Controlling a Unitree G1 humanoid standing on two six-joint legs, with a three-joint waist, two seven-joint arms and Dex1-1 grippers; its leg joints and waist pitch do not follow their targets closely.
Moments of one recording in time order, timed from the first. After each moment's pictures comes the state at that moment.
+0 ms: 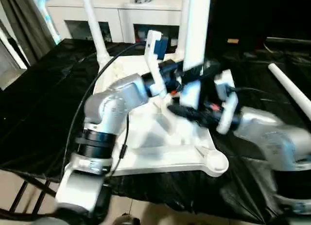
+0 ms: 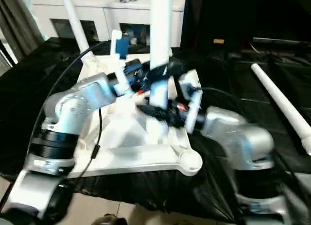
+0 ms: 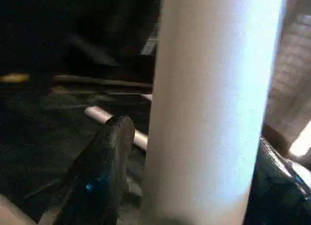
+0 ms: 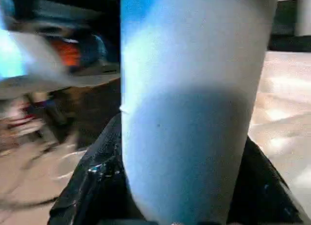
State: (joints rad) left arm -0.81 -0.03 0.05 0.15 -0.60 0.76 -0.50; right arm -0.46 -0.30 0.00 -0.12 0.54 0.78 0.69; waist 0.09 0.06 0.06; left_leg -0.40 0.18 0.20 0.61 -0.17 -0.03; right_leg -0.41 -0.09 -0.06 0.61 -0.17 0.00
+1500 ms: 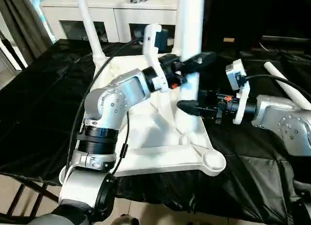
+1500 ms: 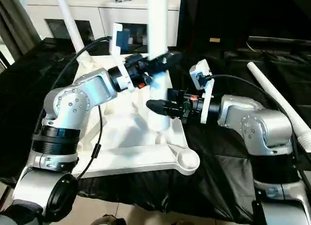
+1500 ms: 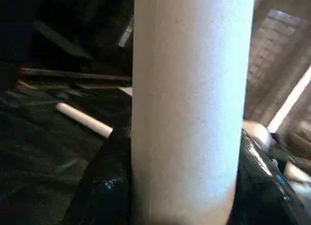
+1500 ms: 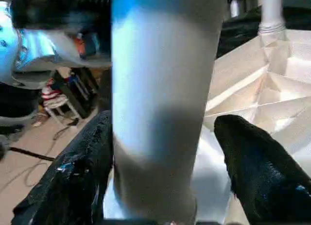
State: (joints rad) left arm -0.84 0.03 0.03 0.16 -0.67 0.81 -0.66; right arm -0.59 -0.52 0.00 -0.01 0.67 0.94 1.00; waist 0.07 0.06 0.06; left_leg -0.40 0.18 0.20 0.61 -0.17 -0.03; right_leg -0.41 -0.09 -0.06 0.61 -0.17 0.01
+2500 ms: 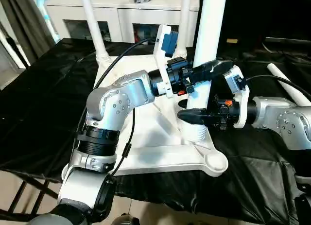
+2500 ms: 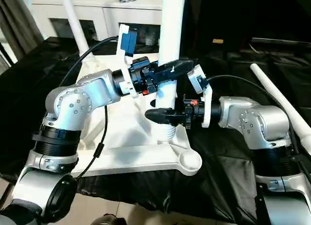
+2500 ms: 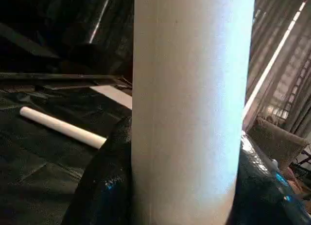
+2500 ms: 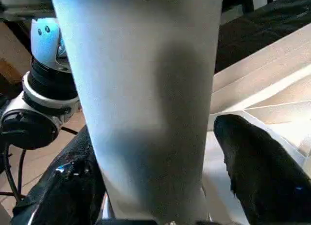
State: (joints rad) left arm -0.84 0.03 0.00 0.13 -0.70 0.83 -0.75; right arm -0.62 -0.54 0.05 0.06 0.68 0.95 1.15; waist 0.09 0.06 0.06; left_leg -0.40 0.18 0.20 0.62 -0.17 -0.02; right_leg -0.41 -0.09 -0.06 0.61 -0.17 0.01
